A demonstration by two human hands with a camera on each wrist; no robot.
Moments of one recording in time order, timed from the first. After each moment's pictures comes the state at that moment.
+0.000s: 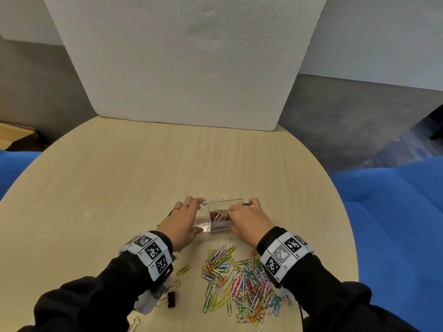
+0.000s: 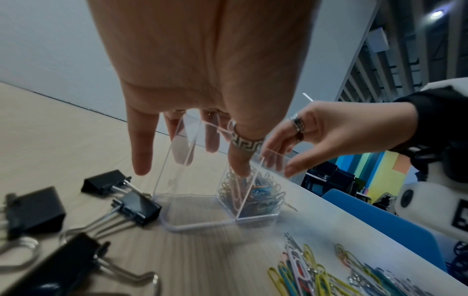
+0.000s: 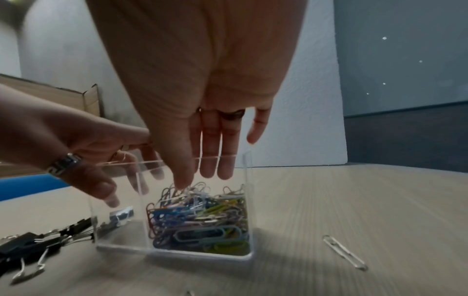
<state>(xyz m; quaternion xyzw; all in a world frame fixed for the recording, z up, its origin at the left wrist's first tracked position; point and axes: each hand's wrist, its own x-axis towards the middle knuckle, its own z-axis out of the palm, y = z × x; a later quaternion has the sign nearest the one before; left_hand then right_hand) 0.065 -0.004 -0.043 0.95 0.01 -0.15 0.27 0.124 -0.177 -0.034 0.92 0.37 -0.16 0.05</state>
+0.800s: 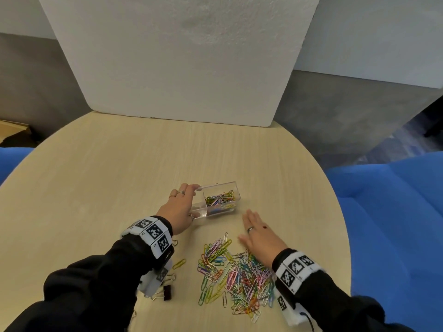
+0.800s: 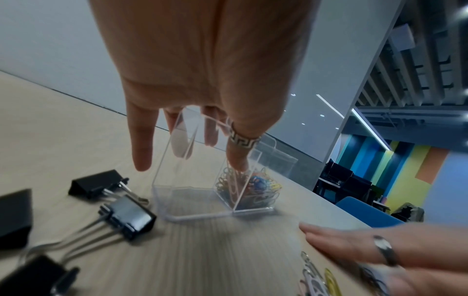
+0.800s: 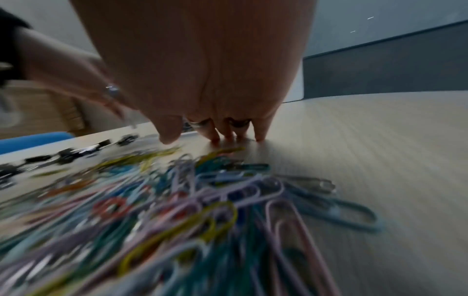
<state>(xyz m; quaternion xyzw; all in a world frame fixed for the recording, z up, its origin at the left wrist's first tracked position) 0.082 -0.003 -0.047 0.95 0.04 -0.15 0.28 0.096 -0.236 -0.078 0.92 0.21 -0.32 -0.06</state>
